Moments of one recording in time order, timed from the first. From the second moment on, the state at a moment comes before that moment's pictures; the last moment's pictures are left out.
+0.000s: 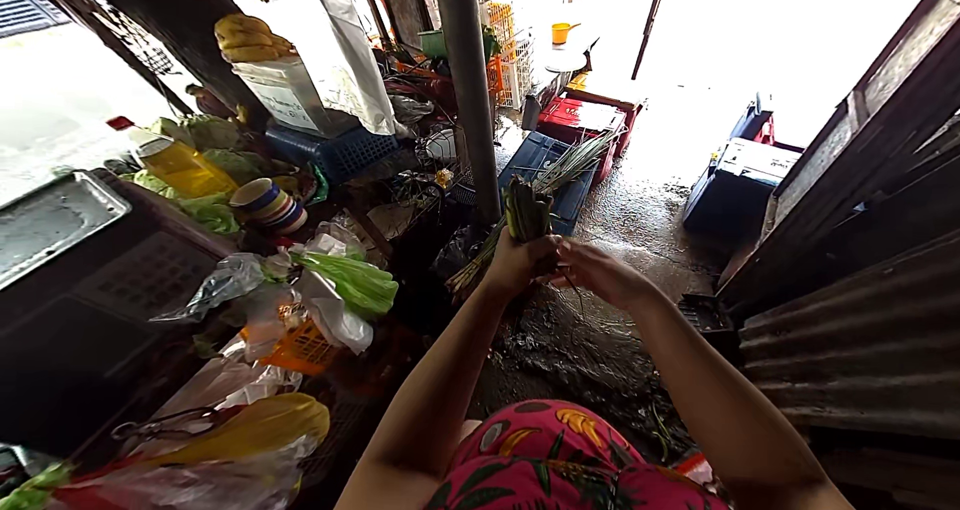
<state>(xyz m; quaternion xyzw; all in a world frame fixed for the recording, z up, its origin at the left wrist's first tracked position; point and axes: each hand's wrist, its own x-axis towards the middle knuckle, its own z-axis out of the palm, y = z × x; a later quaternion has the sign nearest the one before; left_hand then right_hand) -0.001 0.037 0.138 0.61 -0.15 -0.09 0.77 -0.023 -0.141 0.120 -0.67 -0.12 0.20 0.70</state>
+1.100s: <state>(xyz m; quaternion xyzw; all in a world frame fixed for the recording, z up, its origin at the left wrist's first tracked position) 0.003 0.039 0.119 0.53 -0.05 -0.31 0.79 0.004 -0.169 0.151 -0.88 -0.20 -0.03 0.44</state>
